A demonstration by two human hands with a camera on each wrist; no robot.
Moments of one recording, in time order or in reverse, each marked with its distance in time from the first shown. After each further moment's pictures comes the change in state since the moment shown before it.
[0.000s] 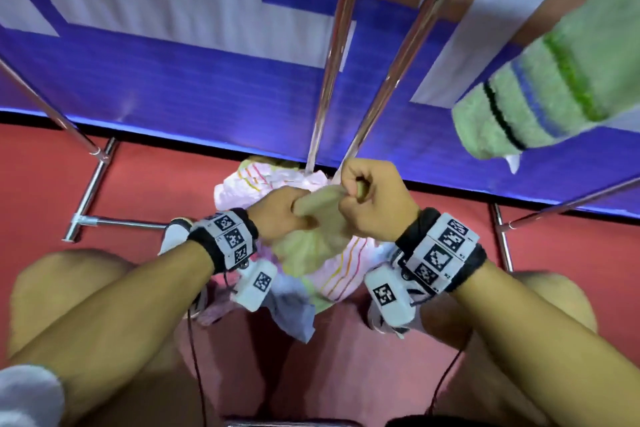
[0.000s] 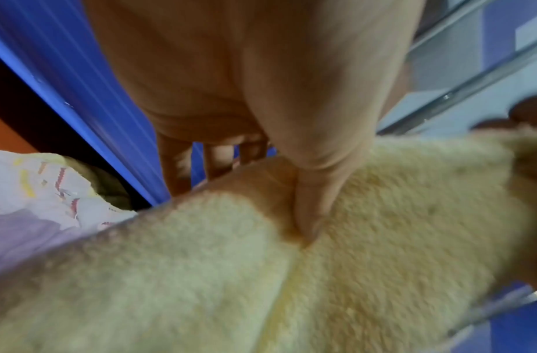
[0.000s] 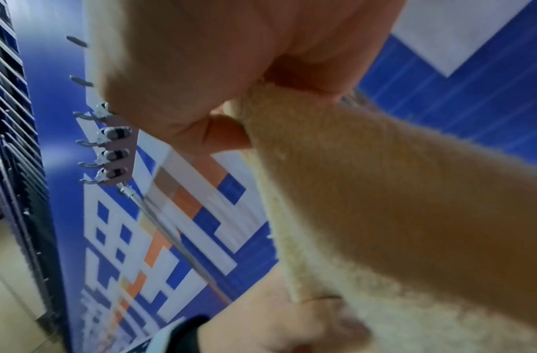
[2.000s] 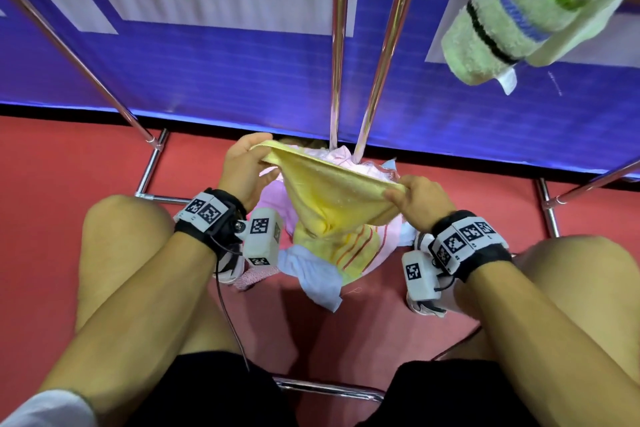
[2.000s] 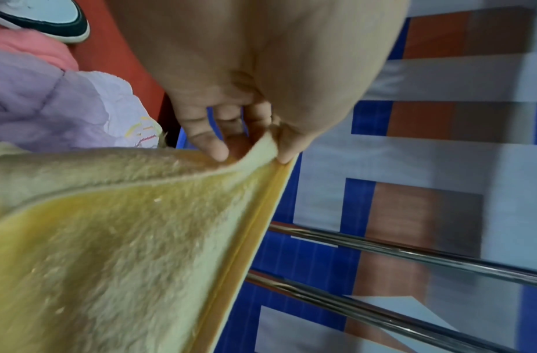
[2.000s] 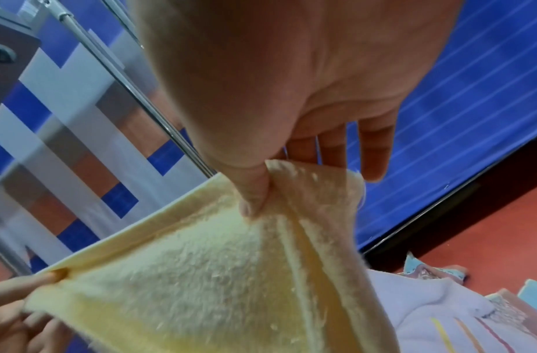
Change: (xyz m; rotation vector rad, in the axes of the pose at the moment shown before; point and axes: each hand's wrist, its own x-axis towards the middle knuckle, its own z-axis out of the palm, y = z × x) left_hand -0.068 0.029 -0.005 -0.838 0.727 -0.293; right_hand -0.093 0.085 -0.012 -0.440 -0.130 0.544
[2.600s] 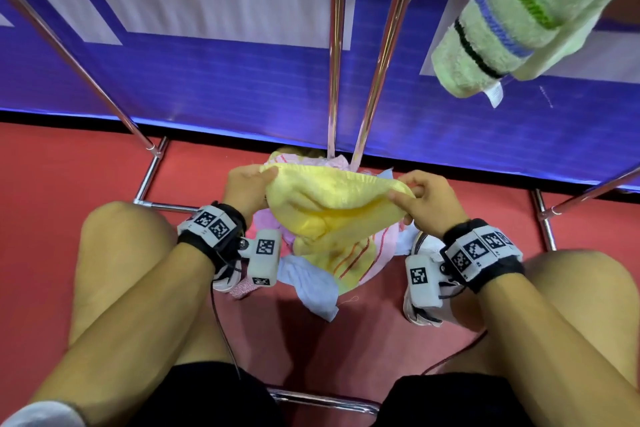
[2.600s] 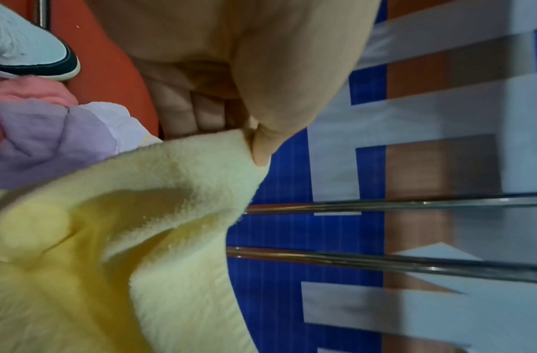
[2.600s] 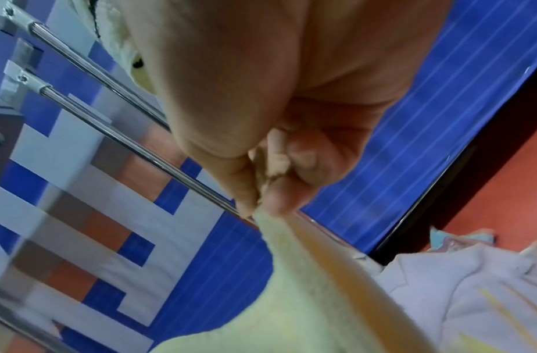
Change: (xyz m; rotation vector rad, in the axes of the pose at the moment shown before) left_hand 0.002 -0.025 -0.005 0.186 0.043 -0.036; right_hand -0.012 0.001 -0.018 0.483 0.088 -0.003
